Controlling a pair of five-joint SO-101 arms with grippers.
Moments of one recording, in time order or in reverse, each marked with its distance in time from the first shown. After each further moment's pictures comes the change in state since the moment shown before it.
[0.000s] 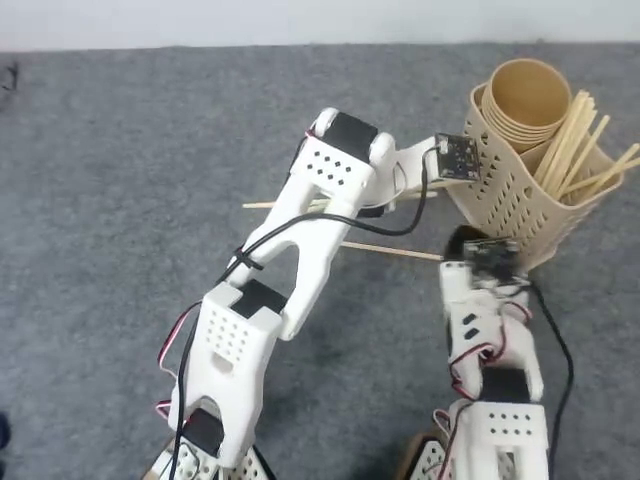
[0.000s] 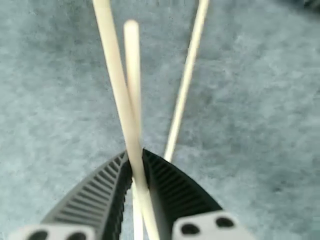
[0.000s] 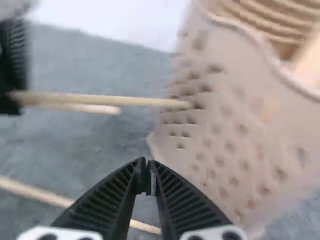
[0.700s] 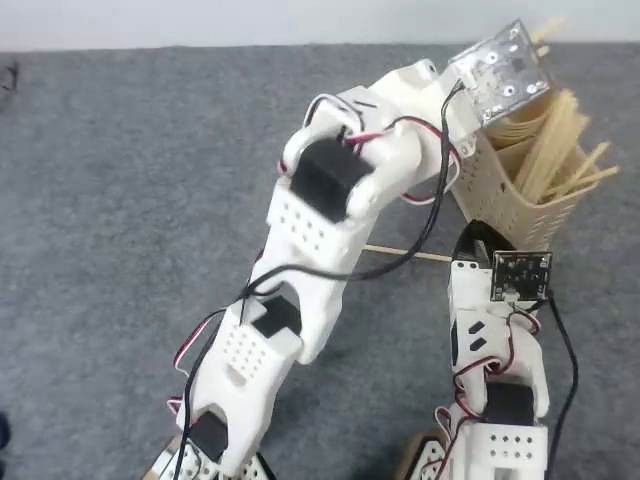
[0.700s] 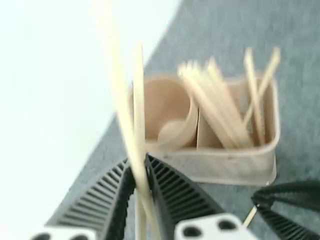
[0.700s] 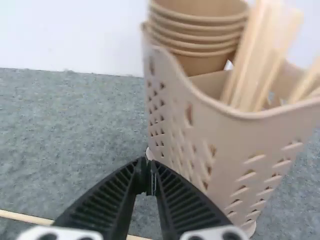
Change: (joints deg) left arm 10.1 -0.7 -45.9 -3.0 29.8; right arm -0.8 -16.0 -0.4 11.6 -4.3
